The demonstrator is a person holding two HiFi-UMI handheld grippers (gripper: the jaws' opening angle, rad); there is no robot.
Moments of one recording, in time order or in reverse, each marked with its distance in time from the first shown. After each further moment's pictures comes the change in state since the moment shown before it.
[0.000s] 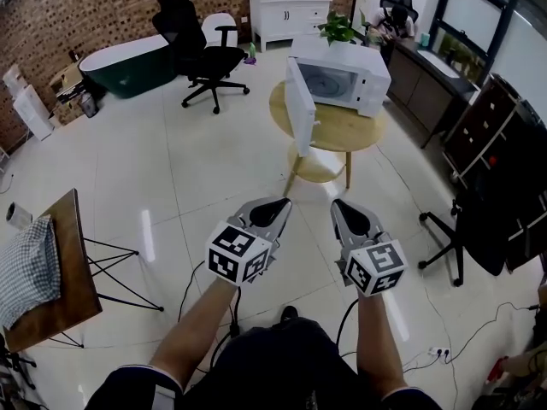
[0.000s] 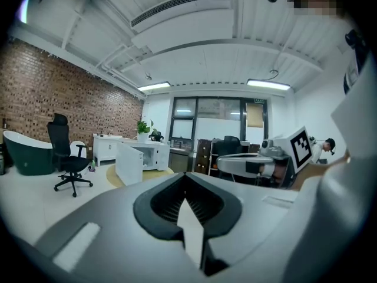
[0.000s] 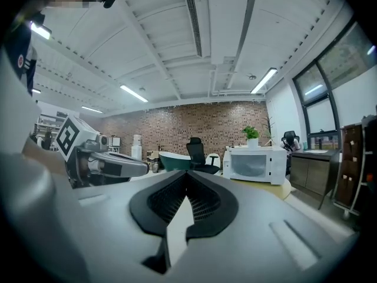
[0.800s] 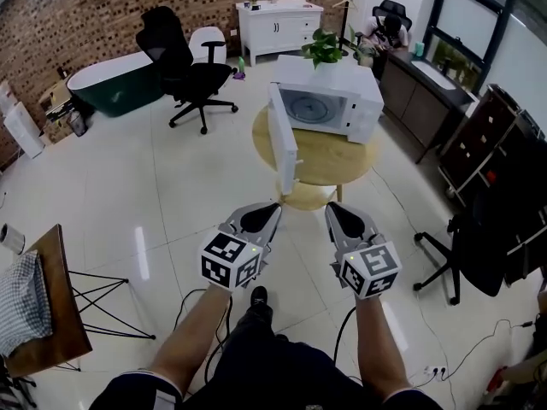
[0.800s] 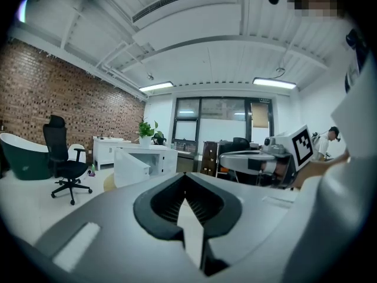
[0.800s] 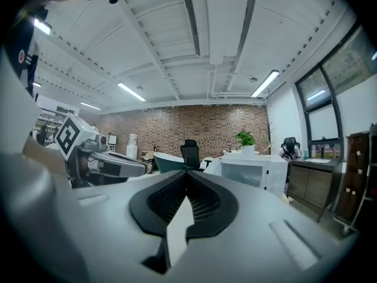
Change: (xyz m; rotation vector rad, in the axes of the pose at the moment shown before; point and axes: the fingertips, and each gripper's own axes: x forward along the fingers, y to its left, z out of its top) left arm 0.107 0.070 0.037 0.007 -0.018 0.021; right arm 0.081 -0.102 0.032 -0.052 -0.018 -0.010
